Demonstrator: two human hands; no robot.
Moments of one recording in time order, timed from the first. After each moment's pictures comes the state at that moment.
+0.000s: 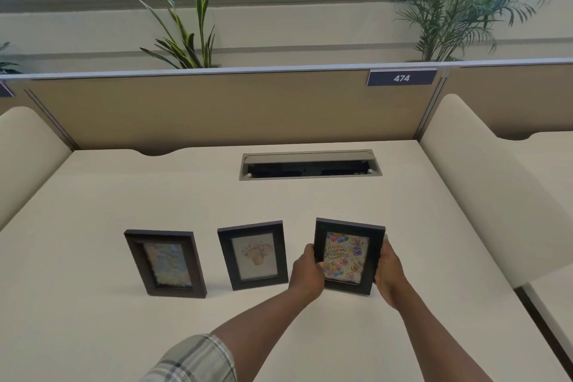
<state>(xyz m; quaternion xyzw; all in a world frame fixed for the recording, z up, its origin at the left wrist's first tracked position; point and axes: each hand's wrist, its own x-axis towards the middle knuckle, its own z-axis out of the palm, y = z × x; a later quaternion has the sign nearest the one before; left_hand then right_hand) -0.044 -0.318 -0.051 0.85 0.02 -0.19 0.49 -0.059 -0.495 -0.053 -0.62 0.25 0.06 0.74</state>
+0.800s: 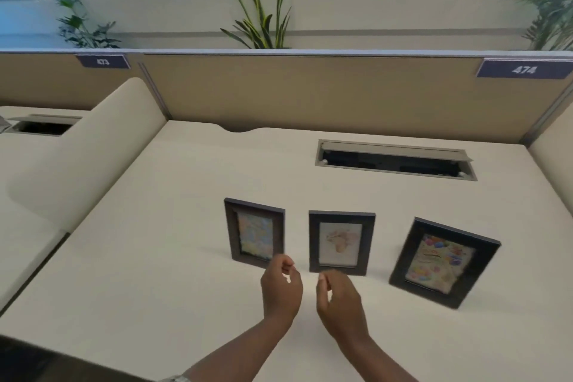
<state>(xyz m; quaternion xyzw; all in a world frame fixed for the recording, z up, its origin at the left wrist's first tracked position) -0.104 -0.129 -0.053 0.86 0.19 0.12 0.47 -0.118 -0.253 -0.083 -0.91 -0.03 -0.07 0.40</state>
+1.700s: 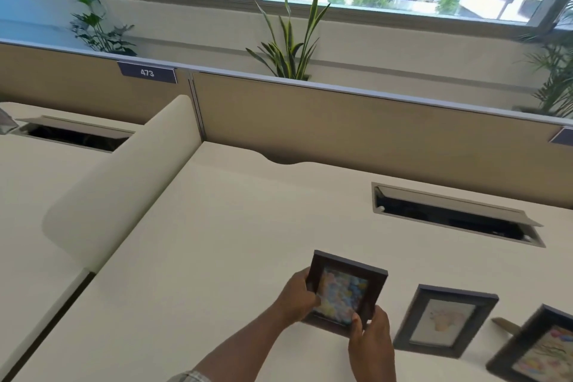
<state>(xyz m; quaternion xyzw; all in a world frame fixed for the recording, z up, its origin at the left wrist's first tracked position) 0.010 0.077 -0.049 0.73 0.05 -0.20 0.65 -0.047 -0.089 -0.095 -0.89 0.22 -0.02 0.40</state>
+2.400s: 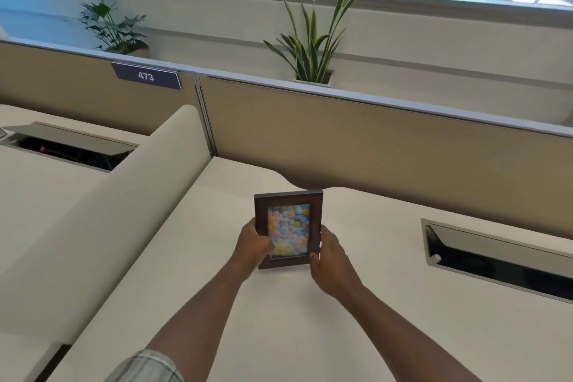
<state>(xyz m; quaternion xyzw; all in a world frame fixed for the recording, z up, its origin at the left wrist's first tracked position) 0.225 0.240 -0.033 0.70 0.21 -0.04 0.68 0.229 0.055 -0.052 -0.92 -0.11 0.08 0.38</state>
